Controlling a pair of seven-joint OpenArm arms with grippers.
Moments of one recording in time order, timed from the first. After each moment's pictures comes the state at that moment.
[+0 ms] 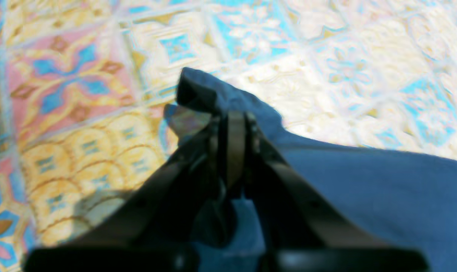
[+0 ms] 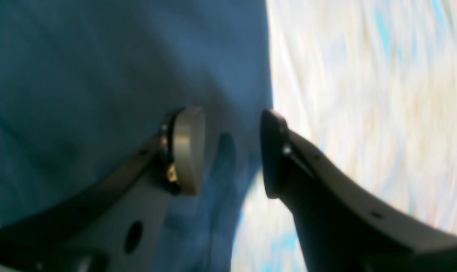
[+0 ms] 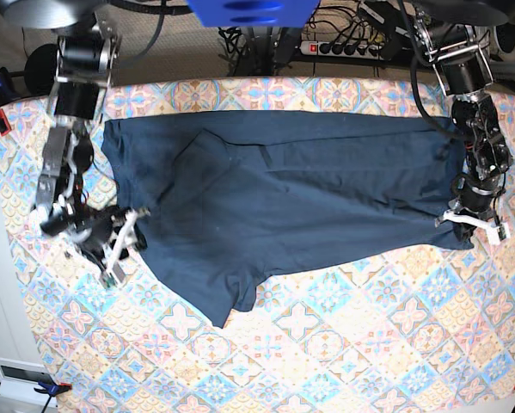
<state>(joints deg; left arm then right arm) -4.4 -21.7 -23.0 71.0 -30.7 -13.4 24.8 16.0 16.4 8.6 85.9 21.3 36.2 -65.0</state>
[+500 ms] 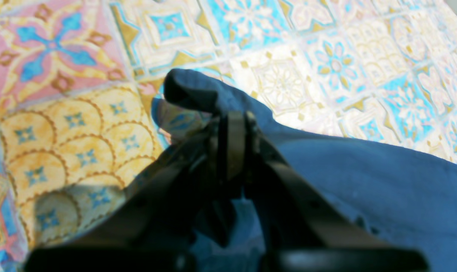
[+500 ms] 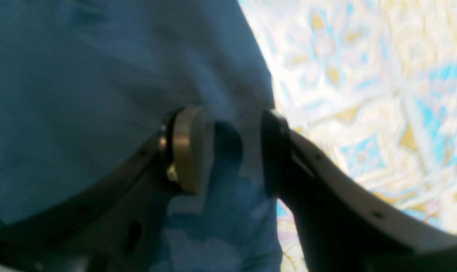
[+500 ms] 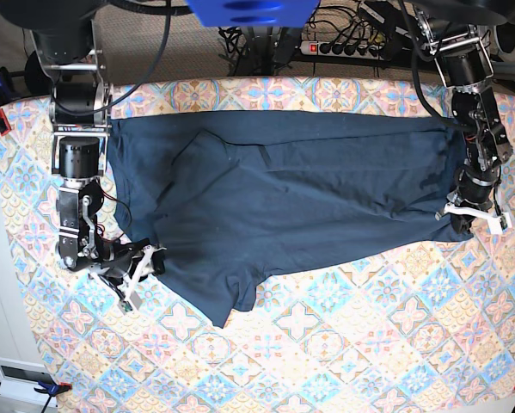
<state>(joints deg) -1.5 -22.2 -23.2 71.3 -37.6 -13.0 24.8 31.5 16.6 -0.6 50.5 17.1 35.8 -45.7</state>
